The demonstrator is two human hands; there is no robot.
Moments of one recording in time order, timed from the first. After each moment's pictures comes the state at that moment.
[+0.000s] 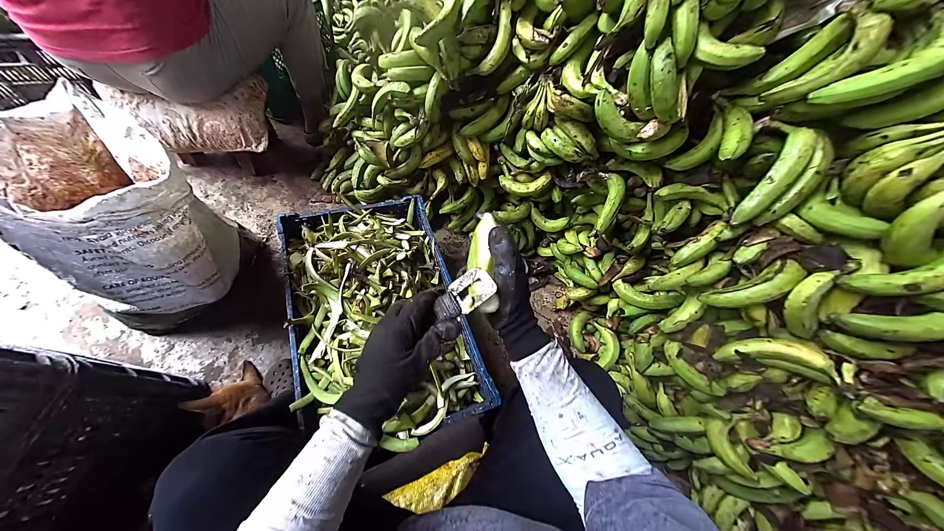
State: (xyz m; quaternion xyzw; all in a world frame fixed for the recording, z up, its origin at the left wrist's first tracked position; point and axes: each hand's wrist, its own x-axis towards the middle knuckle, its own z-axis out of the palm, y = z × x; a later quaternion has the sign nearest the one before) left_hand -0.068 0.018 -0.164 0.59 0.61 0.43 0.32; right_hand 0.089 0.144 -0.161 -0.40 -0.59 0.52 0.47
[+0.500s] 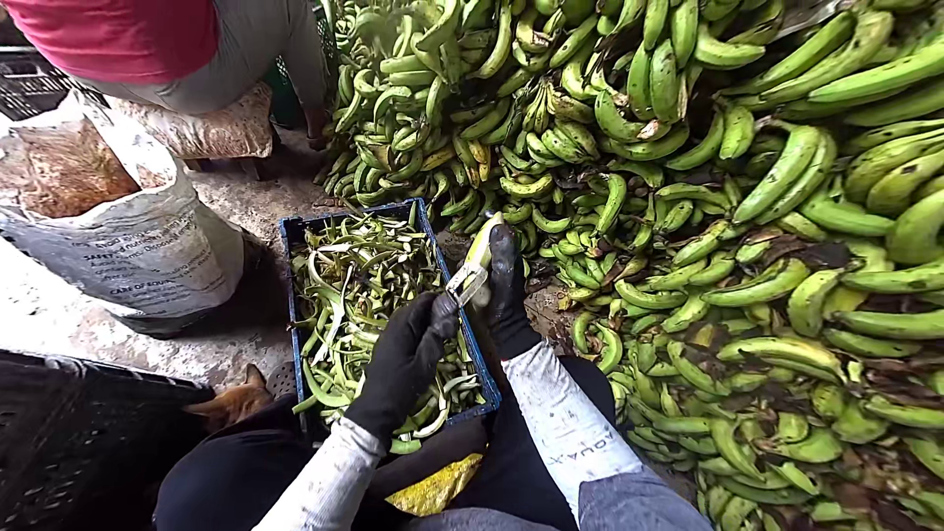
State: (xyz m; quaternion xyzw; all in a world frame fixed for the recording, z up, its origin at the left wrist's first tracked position) left_hand -0.055 0.013 -0.162 0.53 0.57 0.51 0.35; right_hand 0.073 0.140 -0.157 -0.42 -0.55 0.48 0.53
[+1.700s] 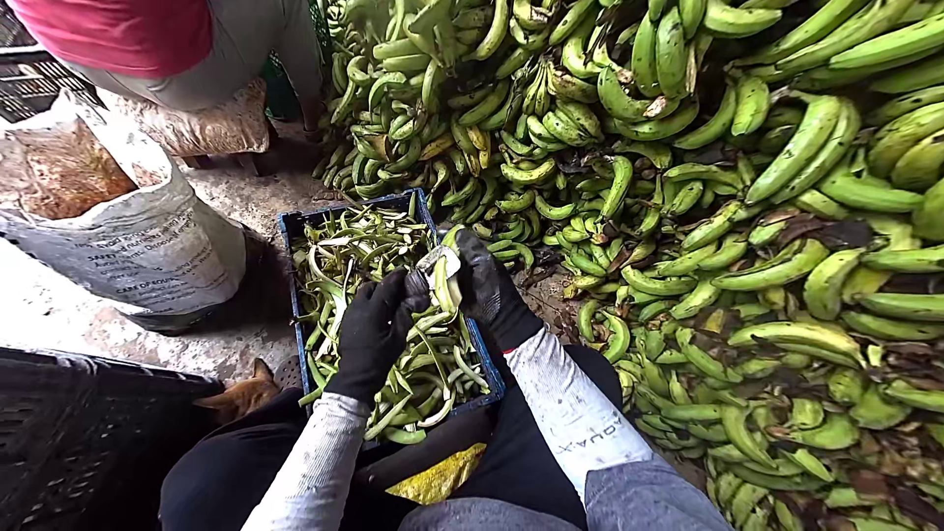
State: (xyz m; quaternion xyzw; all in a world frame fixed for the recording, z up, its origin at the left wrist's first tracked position) left_hand -0.092 0.029 -0.179 0.58 0.70 0.38 0.14; right_hand 0.058 0.151 -0.164 -0.36 -0.44 0.70 0.42
